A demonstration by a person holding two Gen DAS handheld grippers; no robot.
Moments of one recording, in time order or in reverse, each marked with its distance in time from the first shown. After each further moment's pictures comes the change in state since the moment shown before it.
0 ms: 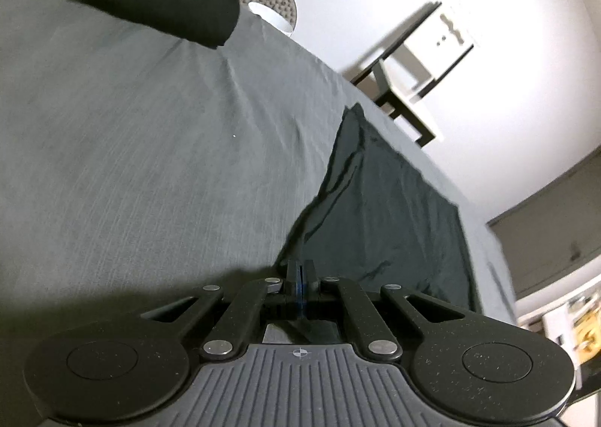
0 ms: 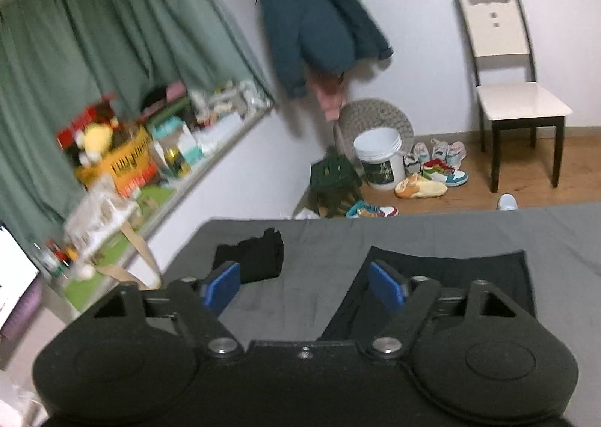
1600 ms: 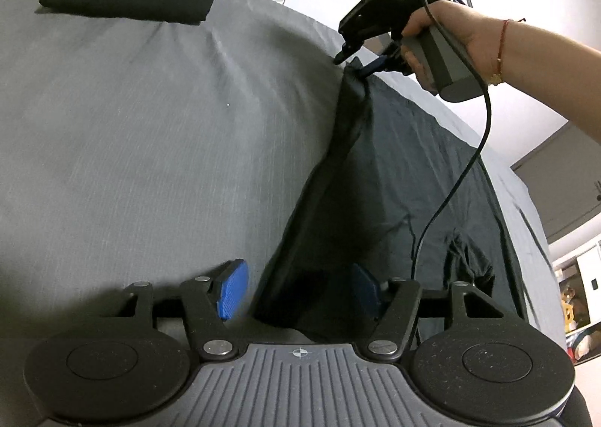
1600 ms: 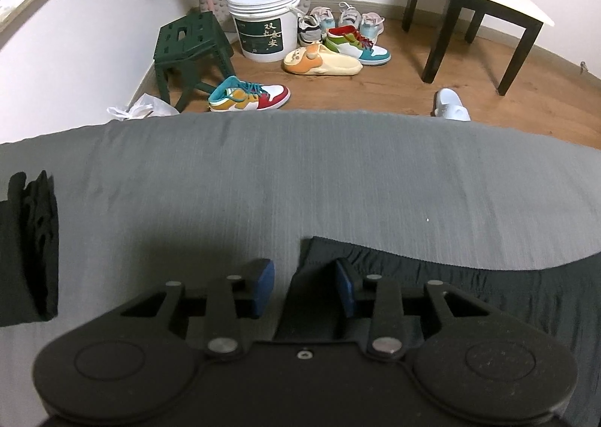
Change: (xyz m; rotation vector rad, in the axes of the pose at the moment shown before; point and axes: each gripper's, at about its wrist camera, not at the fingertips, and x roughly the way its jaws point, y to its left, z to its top) left arm 0.016 -0.016 -0.002 0.174 0.138 0.077; right arm 0.415 -0.061 -0.013 0.071 0.394 -0.456
